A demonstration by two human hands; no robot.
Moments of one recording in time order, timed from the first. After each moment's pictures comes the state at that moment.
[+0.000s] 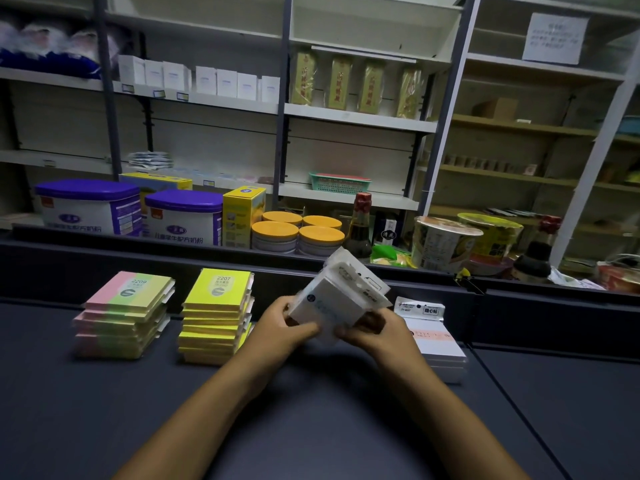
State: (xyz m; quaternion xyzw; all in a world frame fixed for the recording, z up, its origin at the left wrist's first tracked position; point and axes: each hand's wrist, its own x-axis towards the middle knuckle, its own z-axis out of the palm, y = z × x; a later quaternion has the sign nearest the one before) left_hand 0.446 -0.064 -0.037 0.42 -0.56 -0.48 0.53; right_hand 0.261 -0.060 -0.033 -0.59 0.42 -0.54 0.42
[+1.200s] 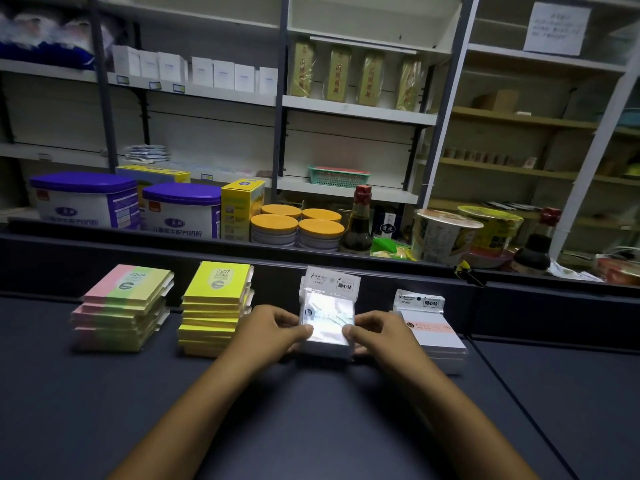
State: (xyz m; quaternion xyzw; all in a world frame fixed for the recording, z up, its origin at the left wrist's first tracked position) left_hand 0.462 -0.060 -0.036 0.57 -0.59 -0.37 0.44; right_hand 0.258 -0.055 -0.037 -0.58 0.57 -0.45 0.37
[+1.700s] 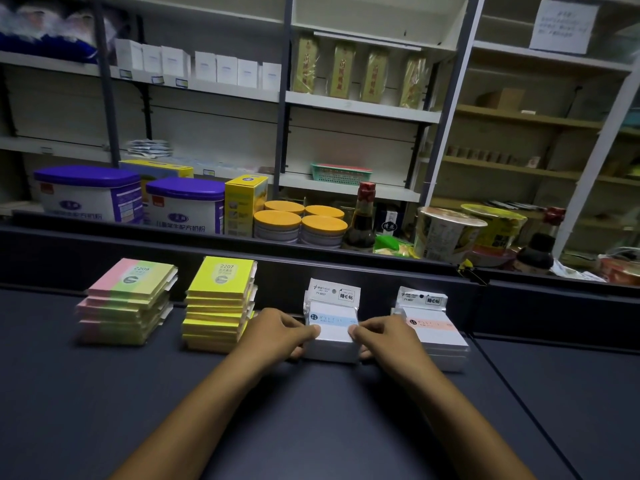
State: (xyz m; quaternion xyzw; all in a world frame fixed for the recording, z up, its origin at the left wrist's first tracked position) left_hand 0.456 -0.060 -0.044 0.59 -0.58 -0.39 0.40; right_hand 0.260 -0.046 -0.034 -0.62 0.64 -0.37 0.27
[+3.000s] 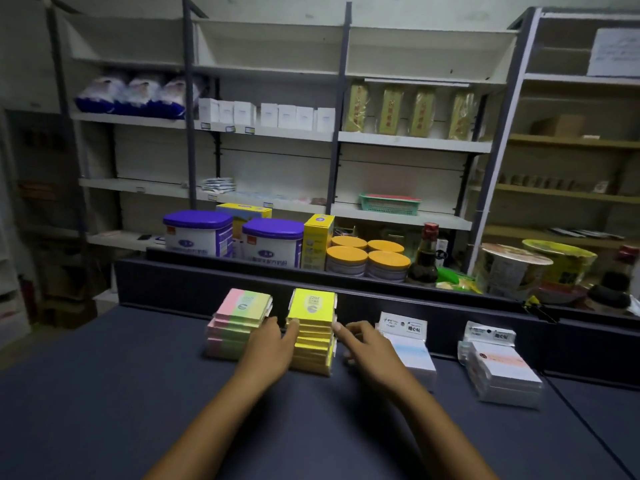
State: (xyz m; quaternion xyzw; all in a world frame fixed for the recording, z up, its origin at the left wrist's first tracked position) left_hand 0.581 -0.031 -0.021 0.69 -0.57 -0.19 0.40; right_hand 0.391 -0.049 -0.019 -0.68 0.54 -0.36 0.34
